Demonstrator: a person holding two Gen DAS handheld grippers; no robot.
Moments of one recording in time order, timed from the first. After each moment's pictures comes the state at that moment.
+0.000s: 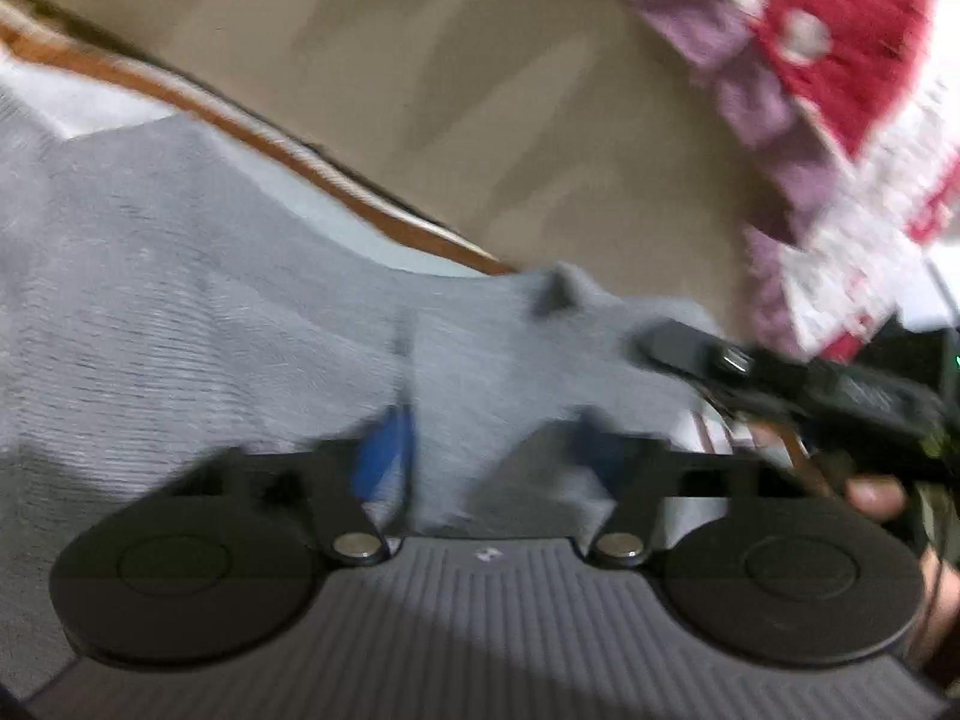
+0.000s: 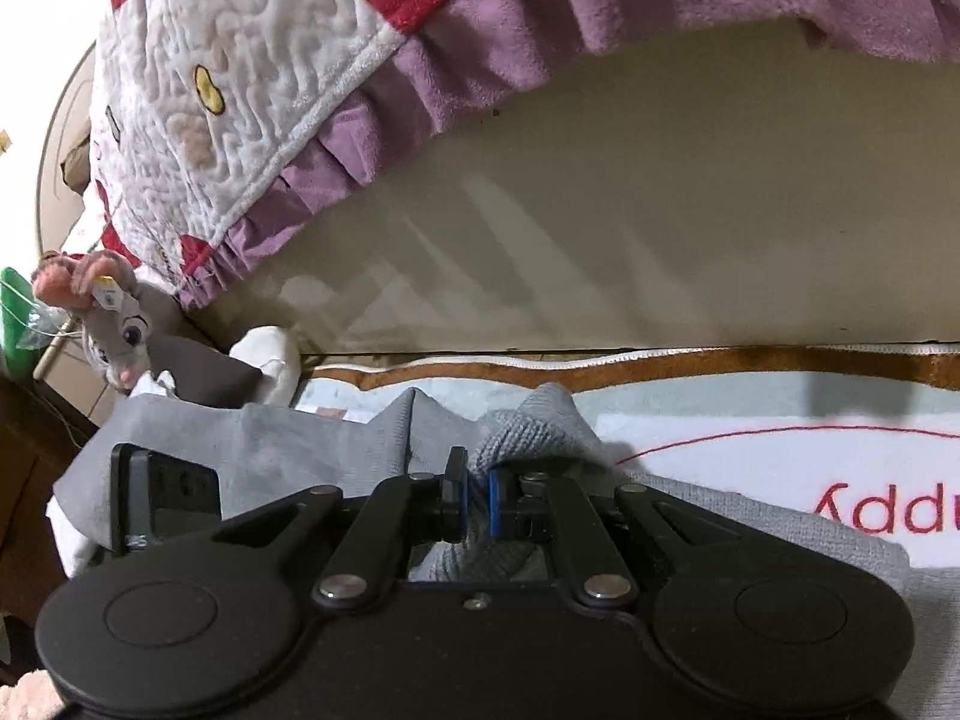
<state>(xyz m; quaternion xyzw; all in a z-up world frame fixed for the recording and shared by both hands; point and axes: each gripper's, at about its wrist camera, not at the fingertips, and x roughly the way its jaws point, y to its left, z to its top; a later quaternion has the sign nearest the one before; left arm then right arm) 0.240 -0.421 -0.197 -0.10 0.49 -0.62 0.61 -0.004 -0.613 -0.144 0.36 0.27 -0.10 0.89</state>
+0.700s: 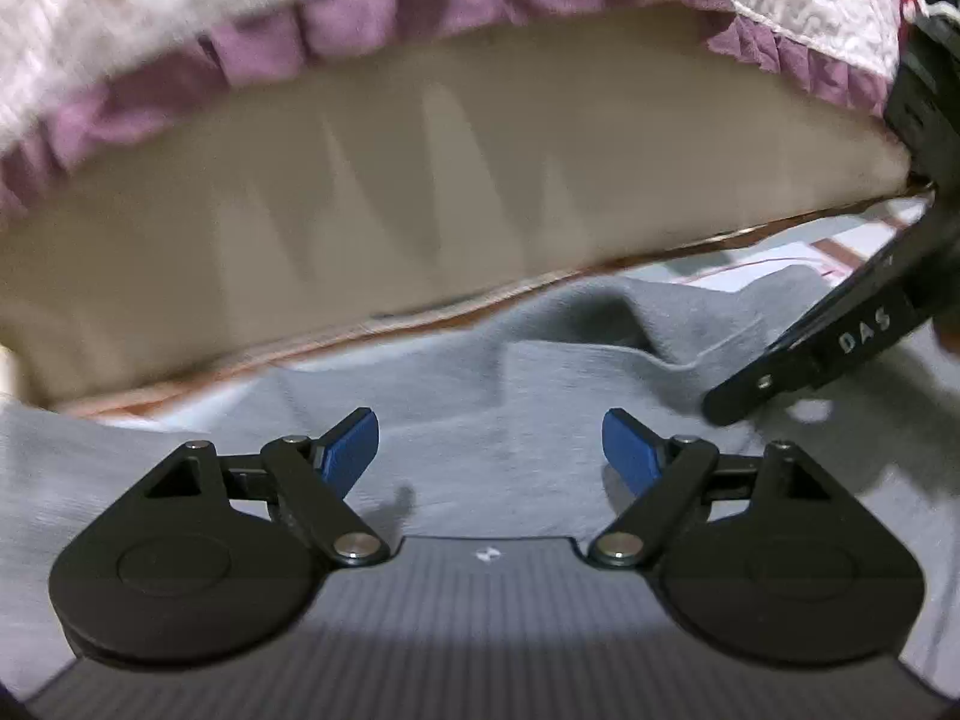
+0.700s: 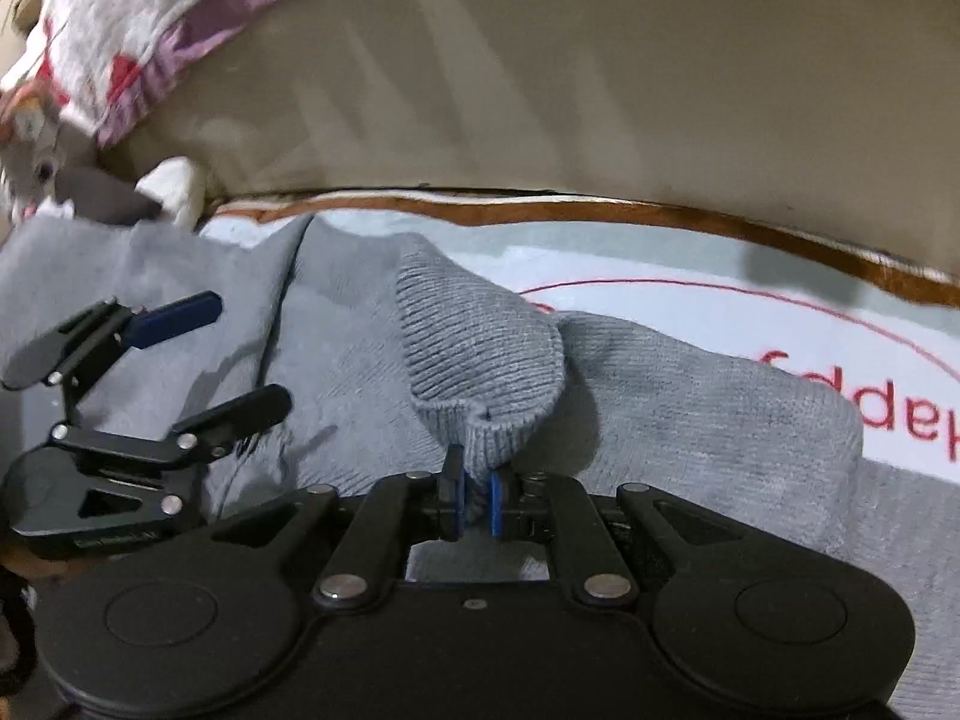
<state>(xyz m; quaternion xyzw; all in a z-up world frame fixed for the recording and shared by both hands) 0.152 -0.429 -0.177 0.19 0.25 -0.57 0.76 -0.011 -0.584 -0.201 0.28 0.39 -0.14 0.86</state>
